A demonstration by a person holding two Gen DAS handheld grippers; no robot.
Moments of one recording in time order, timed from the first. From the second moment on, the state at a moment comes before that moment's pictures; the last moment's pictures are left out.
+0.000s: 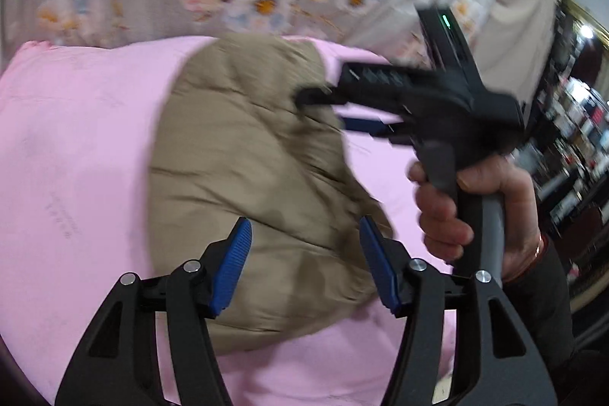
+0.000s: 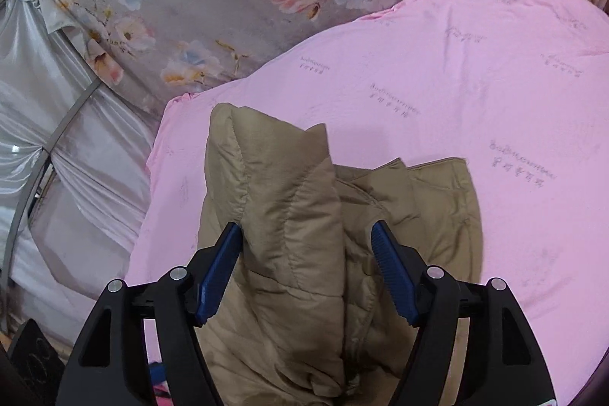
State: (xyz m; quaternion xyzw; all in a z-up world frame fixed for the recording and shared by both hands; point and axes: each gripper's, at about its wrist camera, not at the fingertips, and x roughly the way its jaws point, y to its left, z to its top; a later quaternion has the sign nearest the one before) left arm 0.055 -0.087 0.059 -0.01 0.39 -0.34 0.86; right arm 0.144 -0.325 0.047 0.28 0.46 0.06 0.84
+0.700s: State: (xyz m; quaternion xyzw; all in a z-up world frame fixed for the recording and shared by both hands) left arm 0.173 -0.130 0.063 -0.01 0.39 -0.24 0.89; right arm 0.099 -0.372 0.017 0.15 0.46 -0.13 0.87
